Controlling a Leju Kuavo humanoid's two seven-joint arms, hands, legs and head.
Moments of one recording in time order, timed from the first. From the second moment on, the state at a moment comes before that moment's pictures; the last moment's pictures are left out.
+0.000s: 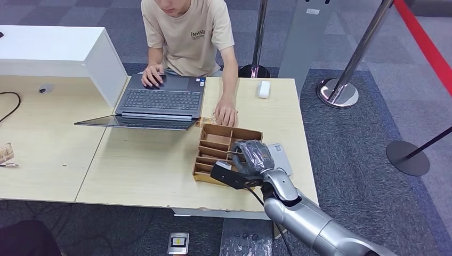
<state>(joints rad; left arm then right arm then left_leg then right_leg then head) -0.17 0.03 -1.04 -0.21 -0.11 0.10 0.15 -0.56 -0.15 0.76 -0.88 0.86 -0.37 0.03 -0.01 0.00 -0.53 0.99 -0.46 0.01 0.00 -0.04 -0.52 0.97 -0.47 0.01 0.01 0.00</state>
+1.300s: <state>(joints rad) -0.20 0.01 -1.02 -0.21 -0.19 0.10 0.13 -0.94 -0.03 0.80 -0.86 0.91 -0.38 -0.01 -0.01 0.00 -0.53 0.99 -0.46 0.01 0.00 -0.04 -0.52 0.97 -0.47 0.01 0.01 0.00</state>
